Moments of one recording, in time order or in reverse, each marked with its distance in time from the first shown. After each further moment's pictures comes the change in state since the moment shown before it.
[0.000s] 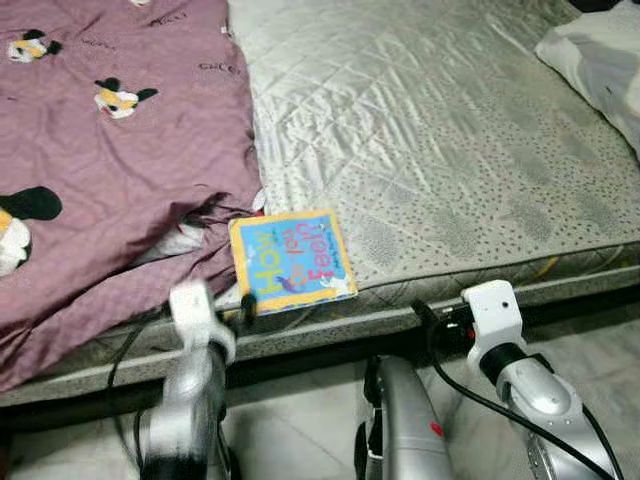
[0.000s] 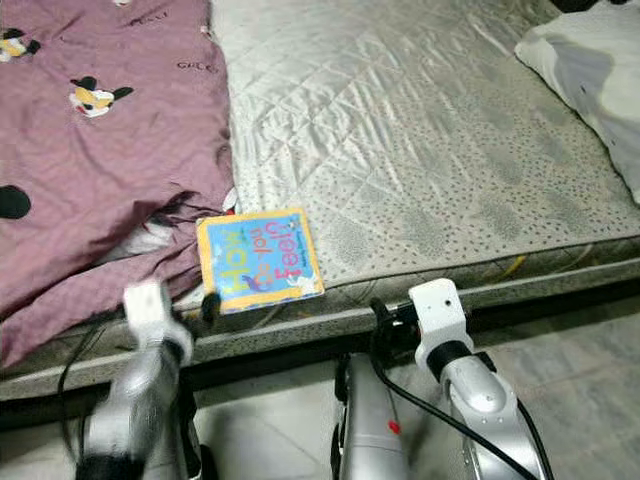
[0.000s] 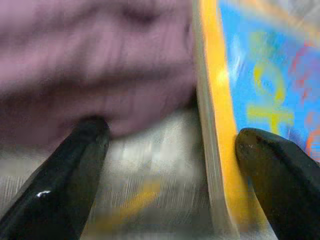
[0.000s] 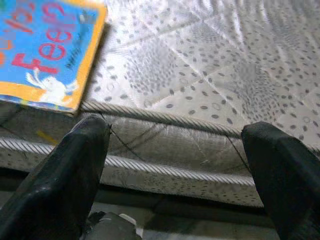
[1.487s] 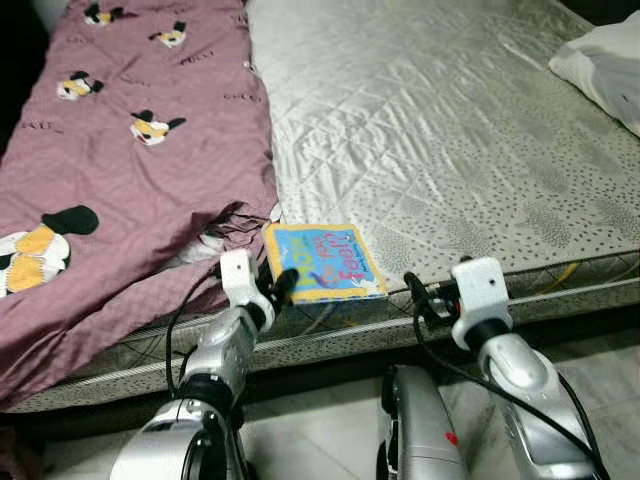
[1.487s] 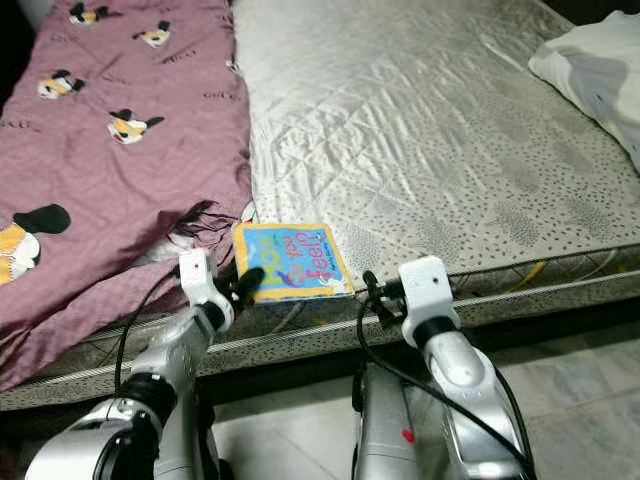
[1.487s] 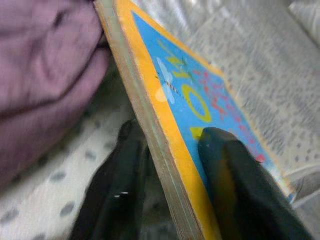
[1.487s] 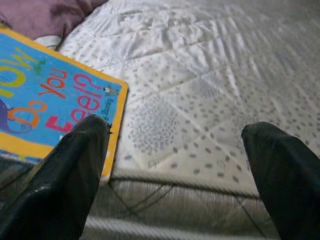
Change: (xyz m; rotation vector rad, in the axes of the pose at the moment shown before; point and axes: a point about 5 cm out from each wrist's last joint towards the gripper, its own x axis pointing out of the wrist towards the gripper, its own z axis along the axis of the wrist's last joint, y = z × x) left arm 0.038 -0.044 -0.002 -0.084 0.083 -0.326; right arm 0.027 0.003 0.015 -0.026 -0.095 -0.054
